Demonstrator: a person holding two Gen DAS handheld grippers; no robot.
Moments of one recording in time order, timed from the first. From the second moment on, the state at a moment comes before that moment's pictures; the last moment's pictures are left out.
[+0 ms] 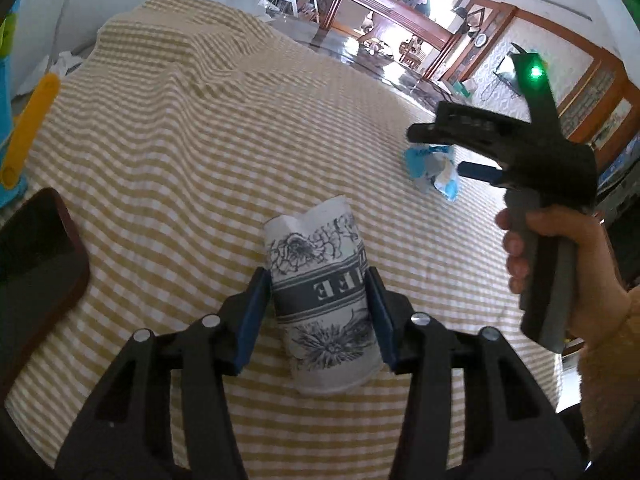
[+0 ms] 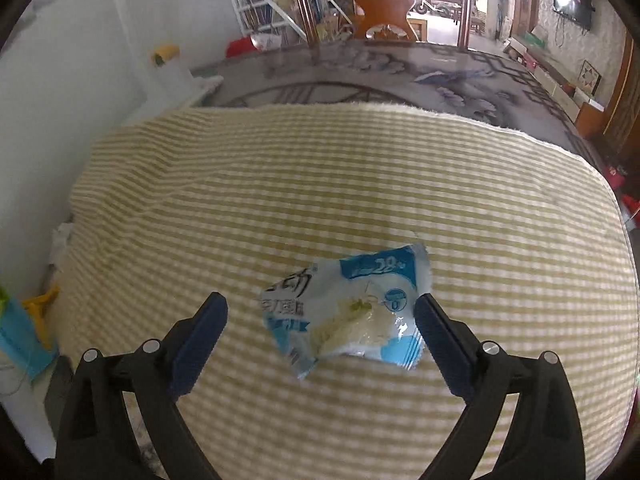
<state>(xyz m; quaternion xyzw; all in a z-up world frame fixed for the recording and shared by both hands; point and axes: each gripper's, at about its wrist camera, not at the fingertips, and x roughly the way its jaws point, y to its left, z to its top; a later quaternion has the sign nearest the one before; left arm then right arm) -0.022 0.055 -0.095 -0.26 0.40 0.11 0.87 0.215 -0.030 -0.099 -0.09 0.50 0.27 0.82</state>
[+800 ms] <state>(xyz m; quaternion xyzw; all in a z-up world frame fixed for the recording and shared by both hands) -0.014 0.044 -0.098 -0.24 0.40 0.11 0.88 0.098 -0.144 -0.049 -0.05 0.48 0.35 0.80</state>
